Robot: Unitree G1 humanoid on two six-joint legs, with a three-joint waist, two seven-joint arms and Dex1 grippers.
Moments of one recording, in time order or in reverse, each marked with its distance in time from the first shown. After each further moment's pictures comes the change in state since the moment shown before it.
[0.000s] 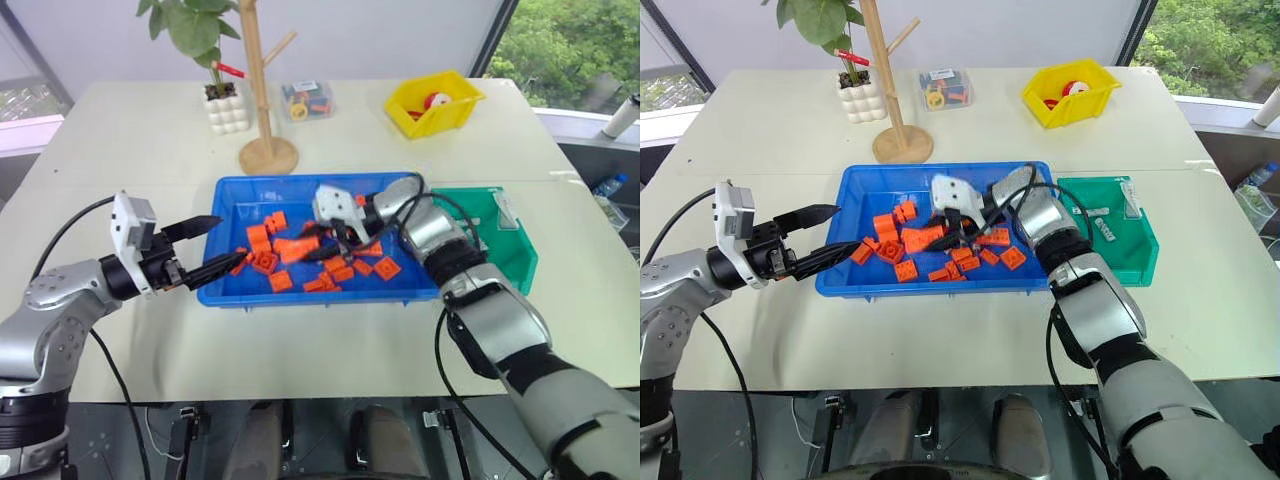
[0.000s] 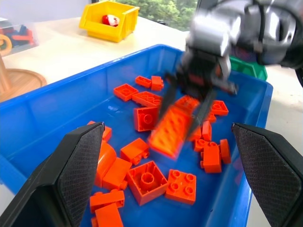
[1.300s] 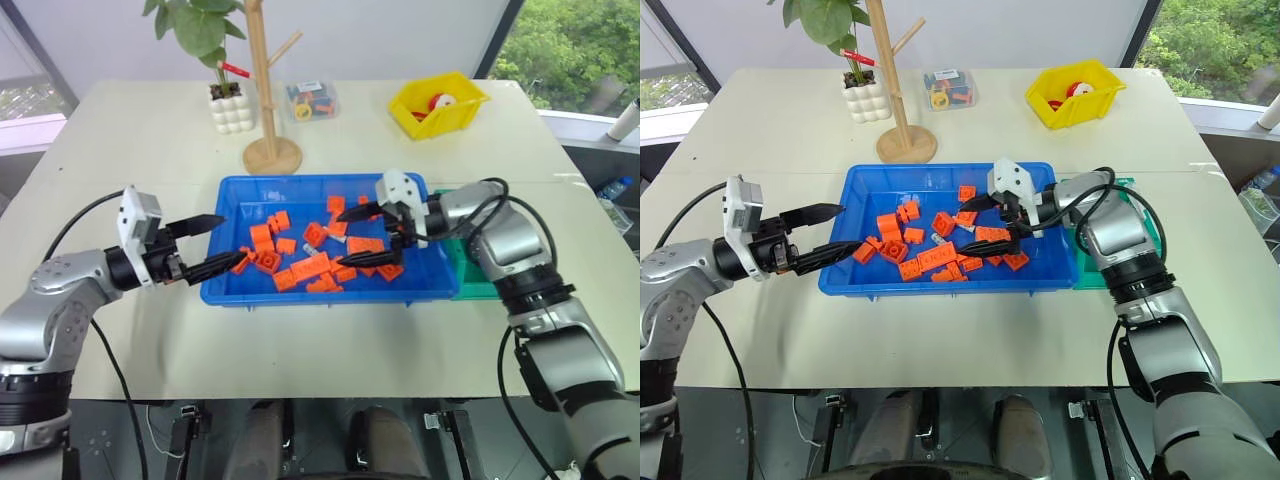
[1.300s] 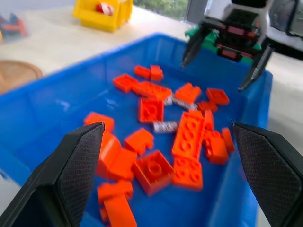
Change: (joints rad) left arm -0.051 0.051 -0.050 0.096 0.044 -0.002 -0.097; right arm 0.279 -0.273 0.013 -0.508 0.253 0.340 0.019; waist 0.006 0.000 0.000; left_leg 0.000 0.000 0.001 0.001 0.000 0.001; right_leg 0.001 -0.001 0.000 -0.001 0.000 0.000
